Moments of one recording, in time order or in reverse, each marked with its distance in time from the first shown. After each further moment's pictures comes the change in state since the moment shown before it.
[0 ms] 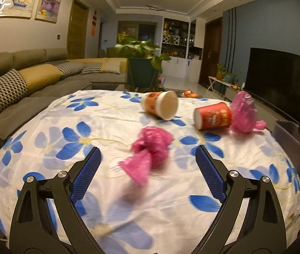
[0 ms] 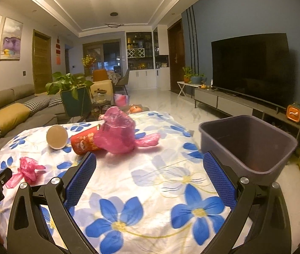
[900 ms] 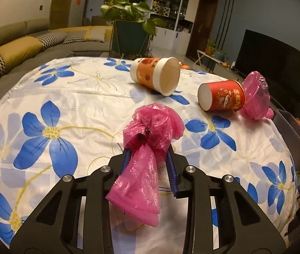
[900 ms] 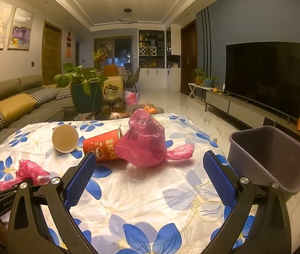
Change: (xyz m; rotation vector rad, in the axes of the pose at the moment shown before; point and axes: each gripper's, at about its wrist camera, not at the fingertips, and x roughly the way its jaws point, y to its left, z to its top) left arm 0.078 0.010 0.004 -0.024 0.220 -0.142; right arm 0.048 0.046 0.014 -0.071 0.011 0.040
